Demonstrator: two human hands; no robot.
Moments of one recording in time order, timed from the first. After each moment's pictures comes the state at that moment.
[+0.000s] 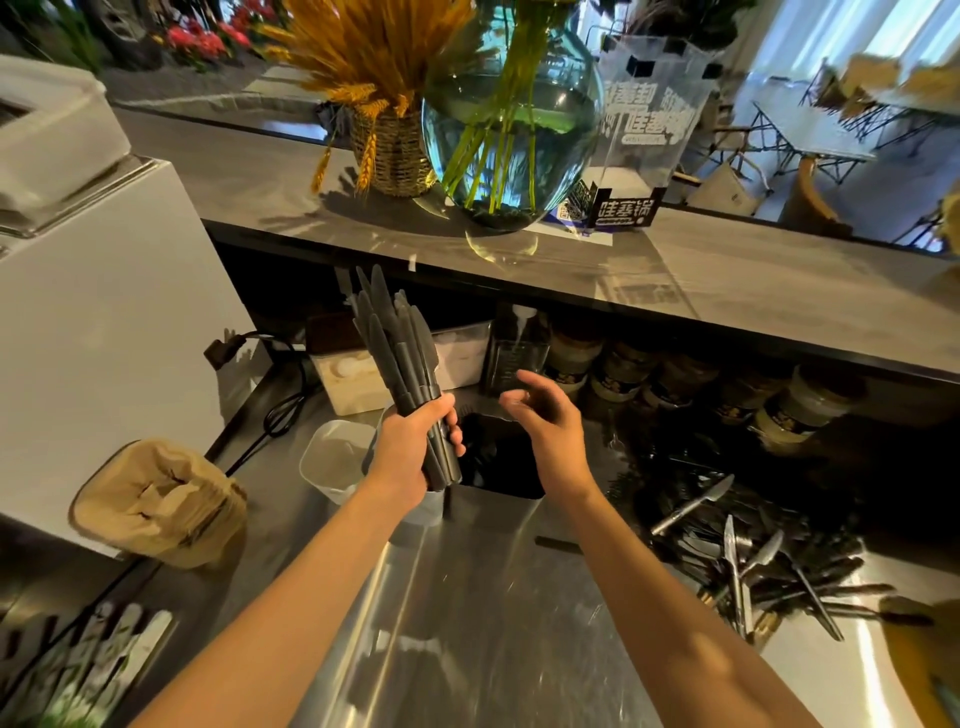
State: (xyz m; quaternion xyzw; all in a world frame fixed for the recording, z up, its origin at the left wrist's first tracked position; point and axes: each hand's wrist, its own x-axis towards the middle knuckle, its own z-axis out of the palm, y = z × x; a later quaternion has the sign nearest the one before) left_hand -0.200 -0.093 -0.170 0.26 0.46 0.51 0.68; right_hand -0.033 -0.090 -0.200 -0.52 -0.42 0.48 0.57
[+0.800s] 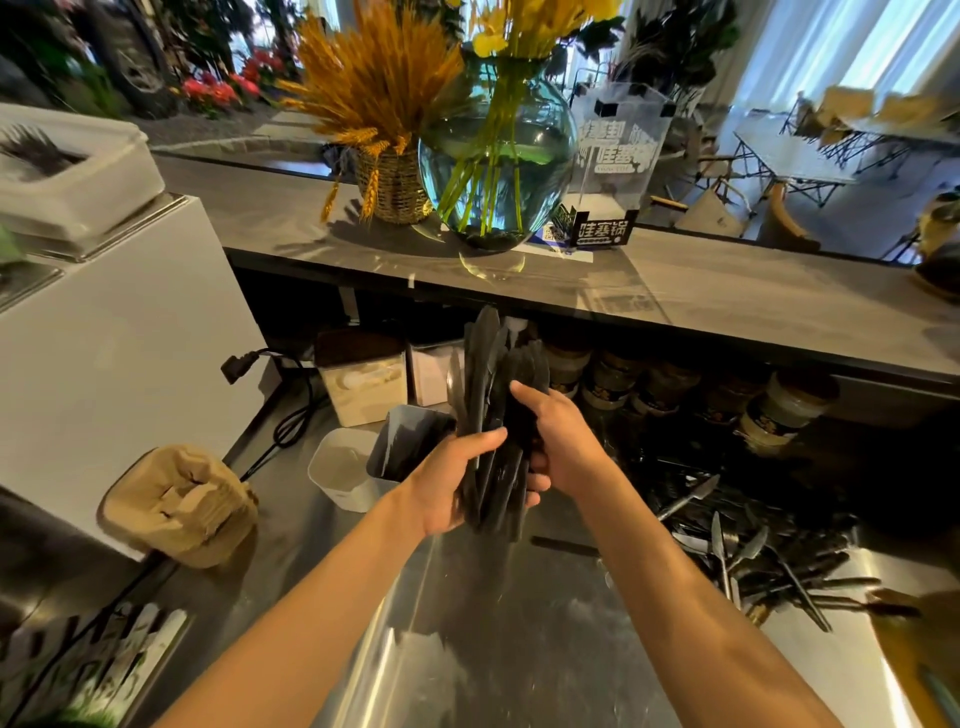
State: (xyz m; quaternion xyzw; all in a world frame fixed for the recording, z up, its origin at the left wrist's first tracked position) left_hand -0.179 -0.149 -0.126 0.28 0.35 0.29 0.84; right_hand -0.035 -0.137 -0.107 -0.51 -0.35 0.64 0.46
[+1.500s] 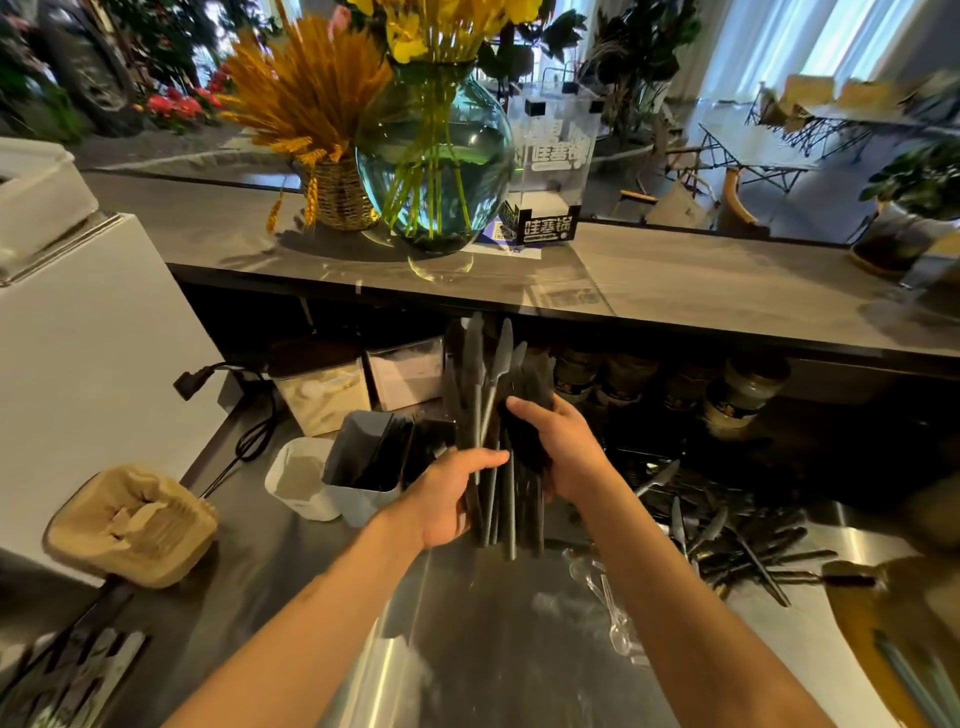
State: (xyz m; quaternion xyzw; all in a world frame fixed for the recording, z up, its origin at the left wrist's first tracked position) left_hand -0.123 -0.162 -0.132 0.31 0.45 0.29 0.79; right_hand 0.027 -0.152 -0.124 -0.53 -0.32 0.60 0.51
